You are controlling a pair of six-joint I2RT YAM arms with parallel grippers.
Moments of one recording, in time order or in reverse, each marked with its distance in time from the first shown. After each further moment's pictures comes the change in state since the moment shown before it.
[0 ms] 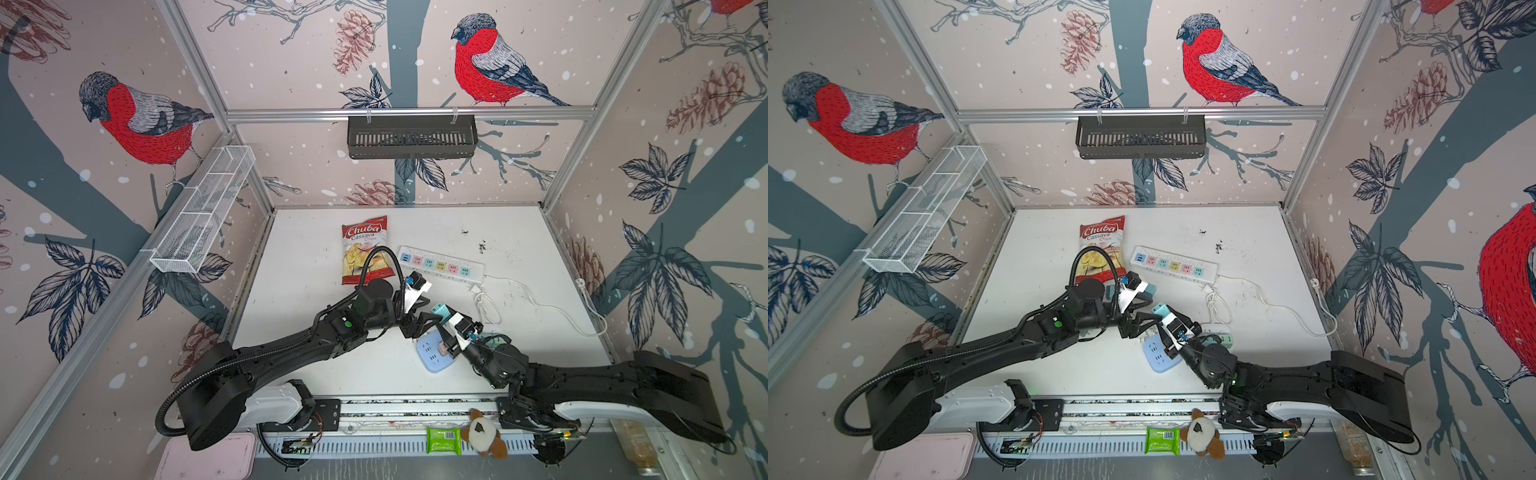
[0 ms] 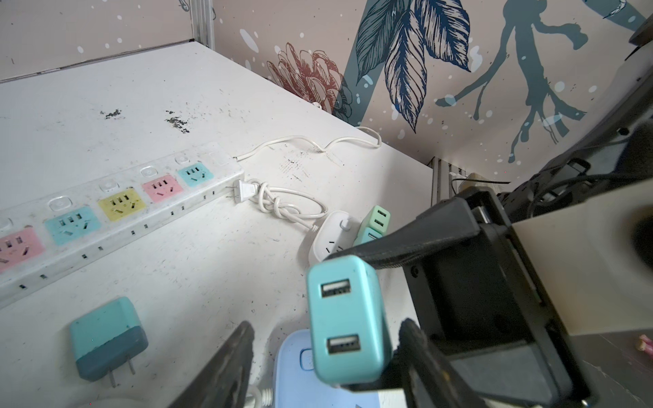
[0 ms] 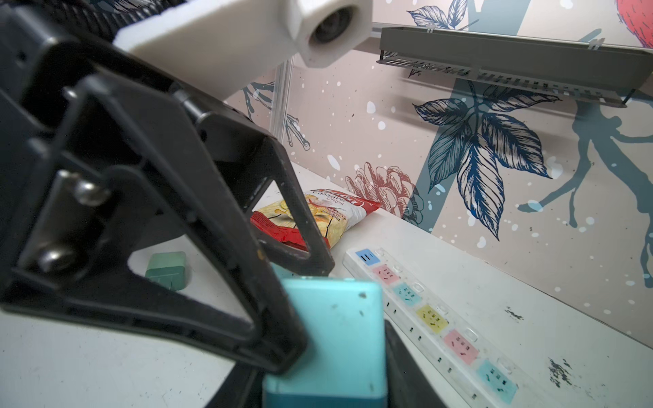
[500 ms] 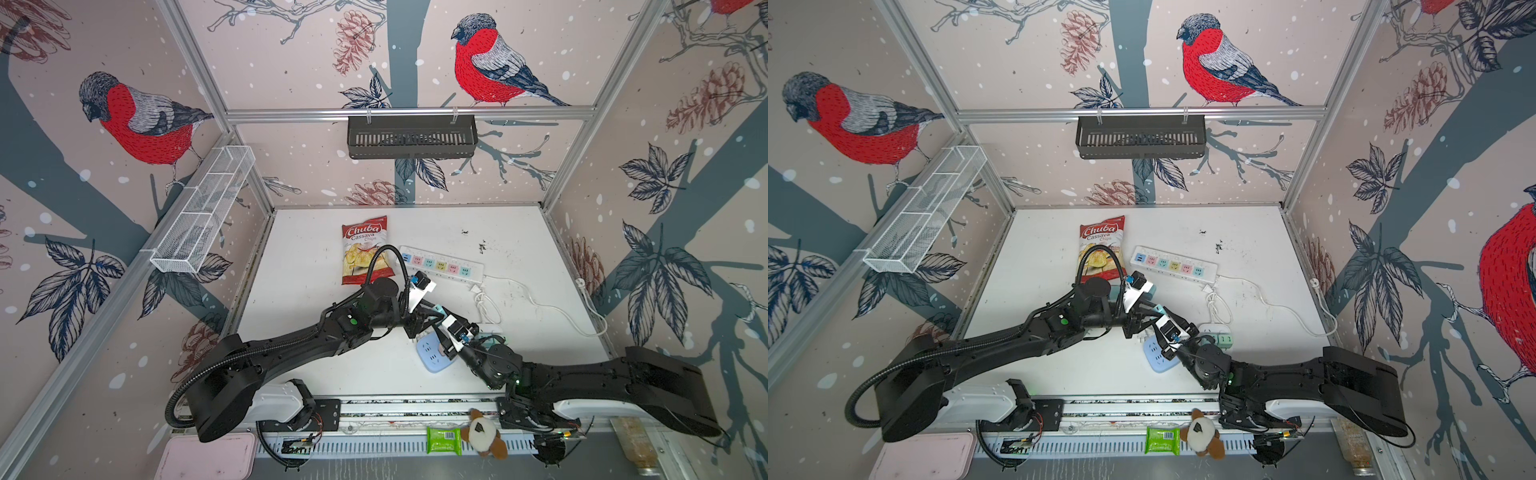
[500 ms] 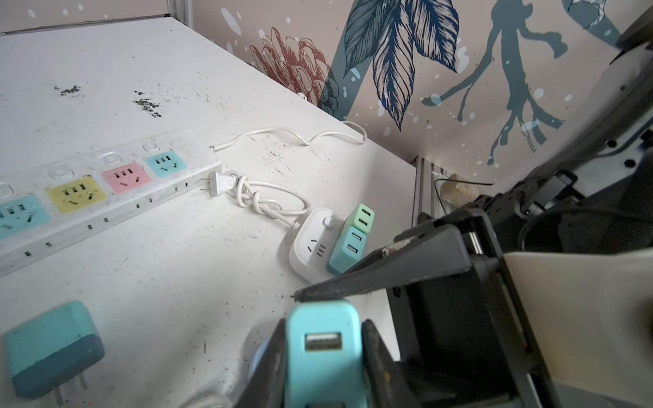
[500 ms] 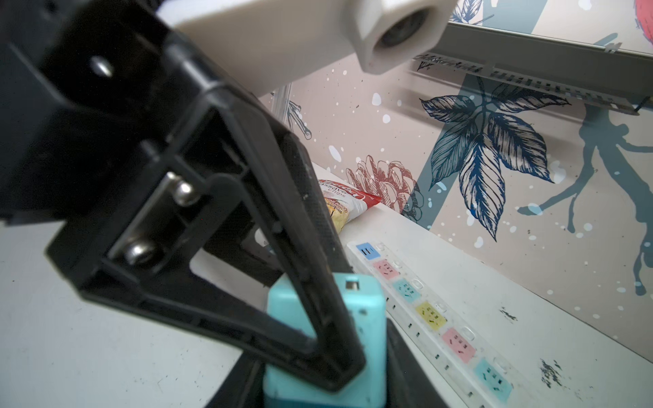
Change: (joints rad) left arm -0.006 0.052 0.028 0.008 0.052 -0.055; right arm 0.026 0.051 0.025 -0.011 0.040 -0.034
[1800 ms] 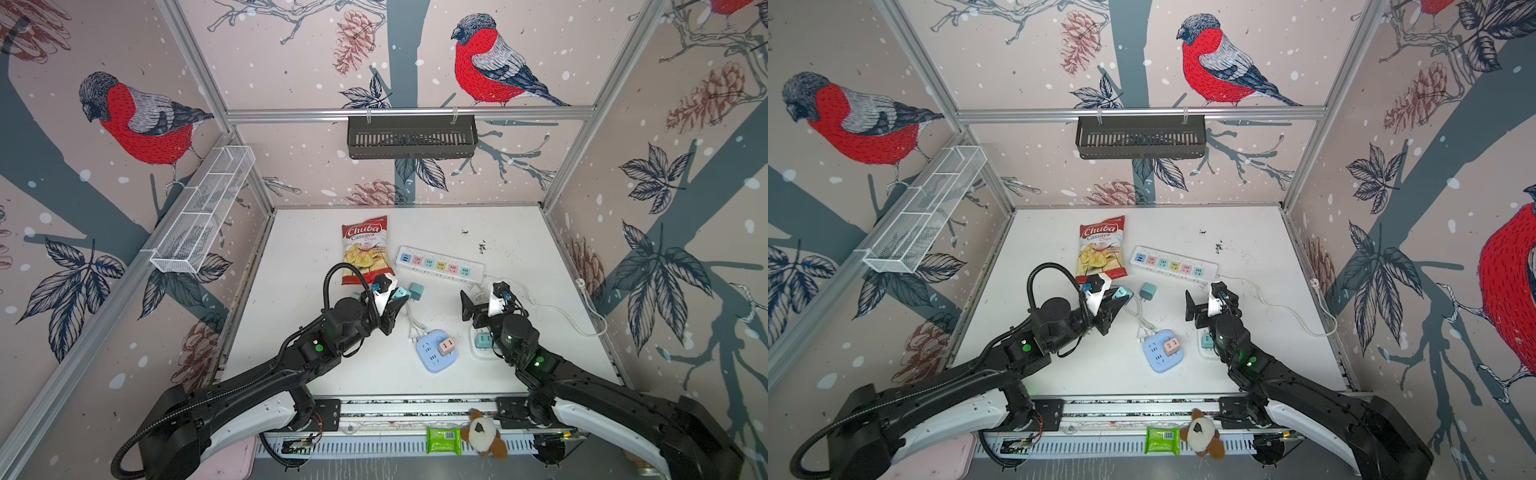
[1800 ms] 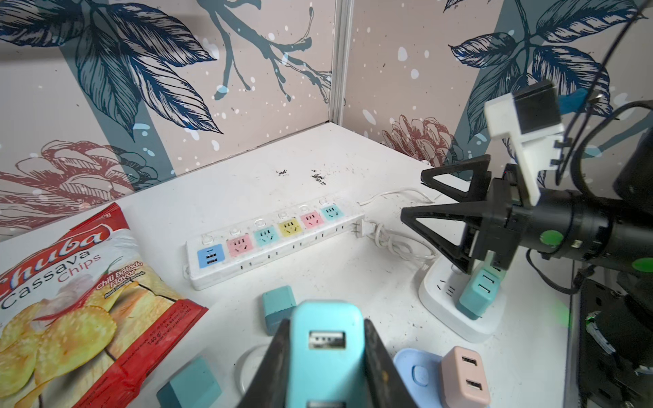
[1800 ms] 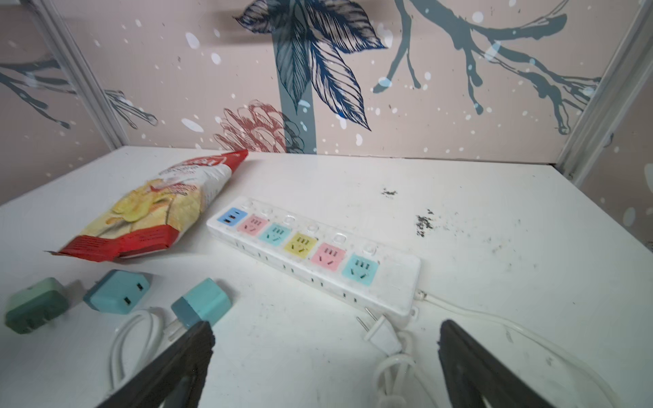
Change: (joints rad) left arm 0.002 -0.377 -0.214 0.031 -0.476 0.144; right arm -0.528 -0.254 0.023 -0.475 -0.082 0.416
